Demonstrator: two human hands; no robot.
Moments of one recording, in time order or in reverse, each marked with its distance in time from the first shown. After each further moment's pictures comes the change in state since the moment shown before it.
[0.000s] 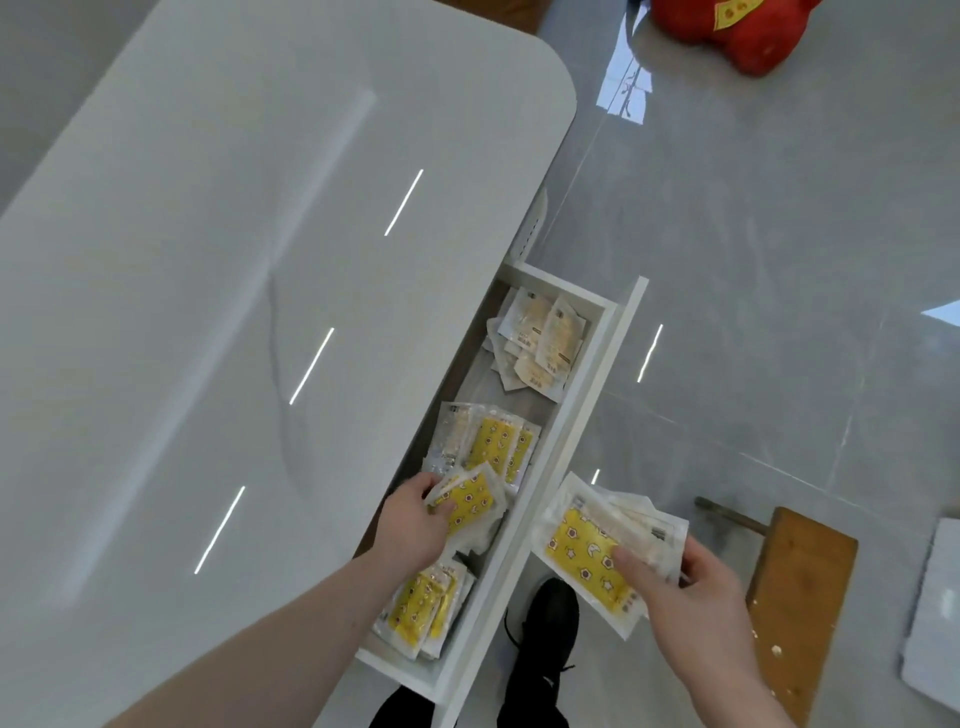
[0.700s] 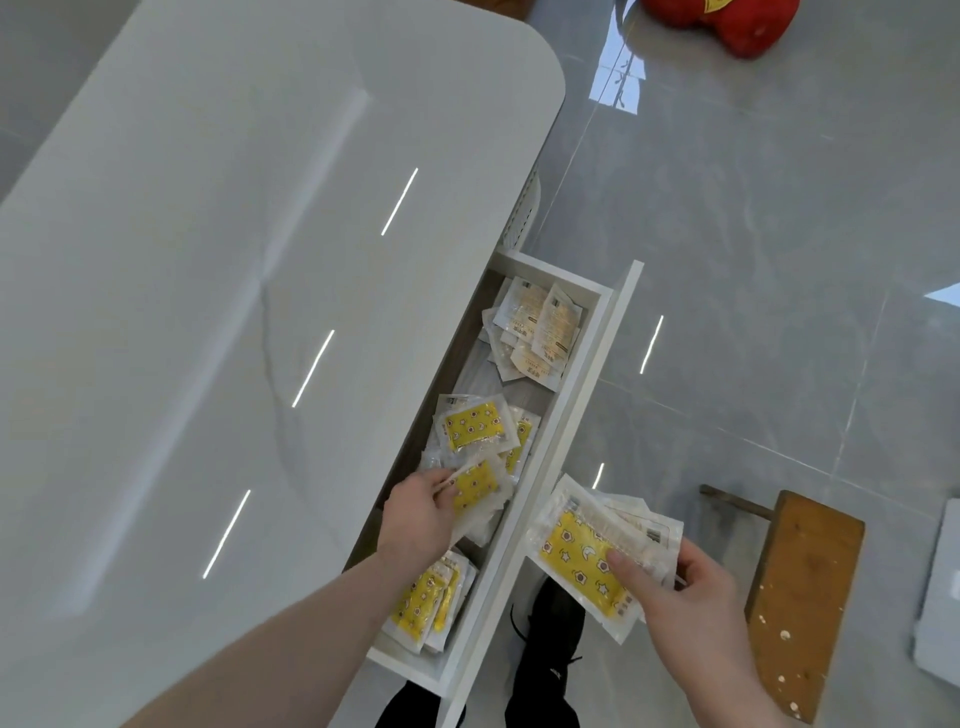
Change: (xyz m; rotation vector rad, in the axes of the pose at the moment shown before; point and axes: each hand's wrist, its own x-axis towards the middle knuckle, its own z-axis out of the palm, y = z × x) left_hand 0.000 -0.002 0.013 0.072 0.081 0.143; right_hand -0.003 0.021 0.004 0.053 -0.015 0.020
